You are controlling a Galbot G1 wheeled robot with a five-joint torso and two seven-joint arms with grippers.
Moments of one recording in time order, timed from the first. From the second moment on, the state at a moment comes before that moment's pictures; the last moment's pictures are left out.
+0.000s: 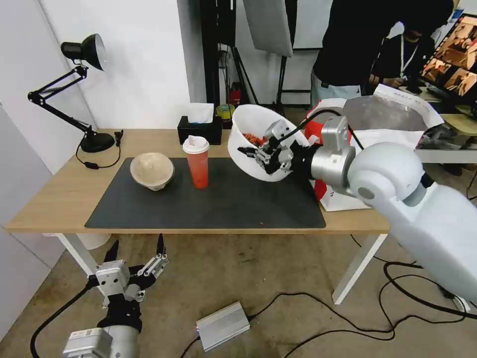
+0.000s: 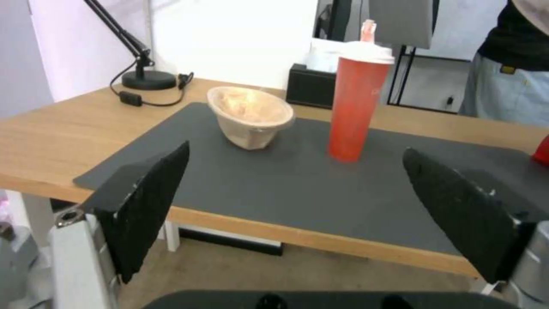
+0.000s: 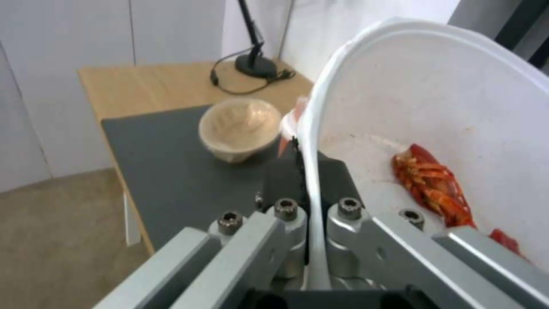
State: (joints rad) left arm 1.94 -1.60 -0.49 -2.50 -0.06 0.06 -0.13; right arm -0.29 0.79 -0.07 2.06 0.90 -0.72 -0.19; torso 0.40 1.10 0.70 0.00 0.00
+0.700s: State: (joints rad) left arm 1.94 -1.60 -0.48 -2.50 -0.05 0.05 -0.13; right arm -0.14 0.75 -0.06 1.99 0.99 -0.72 -0.16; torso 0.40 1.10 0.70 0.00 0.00
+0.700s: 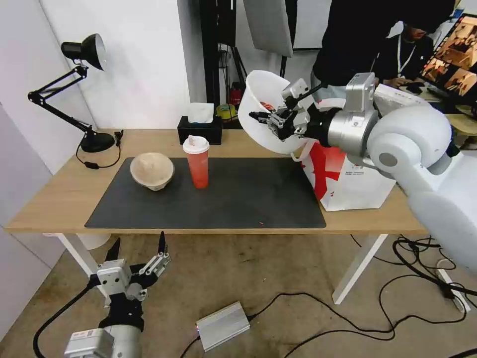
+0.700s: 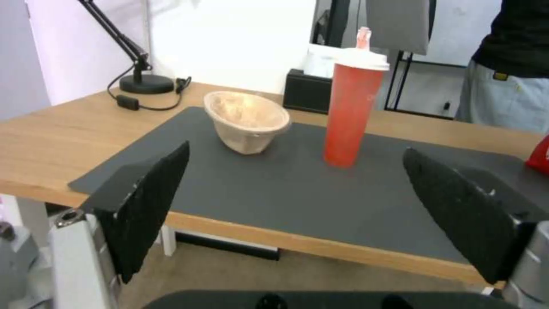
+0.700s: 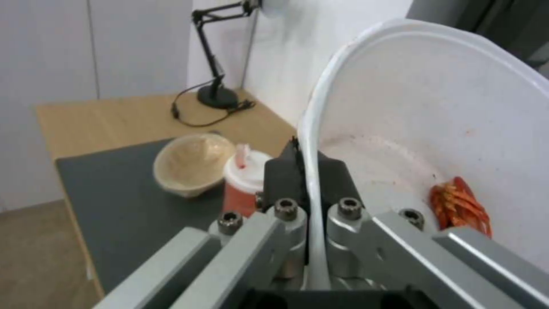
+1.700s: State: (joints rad) left arm 1.94 -1.60 -0.46 -2.50 -0.04 0.04 -0.14; right arm -0.02 0.68 -0.04 1.85 1.05 -0.72 -0.15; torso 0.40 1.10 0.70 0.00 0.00
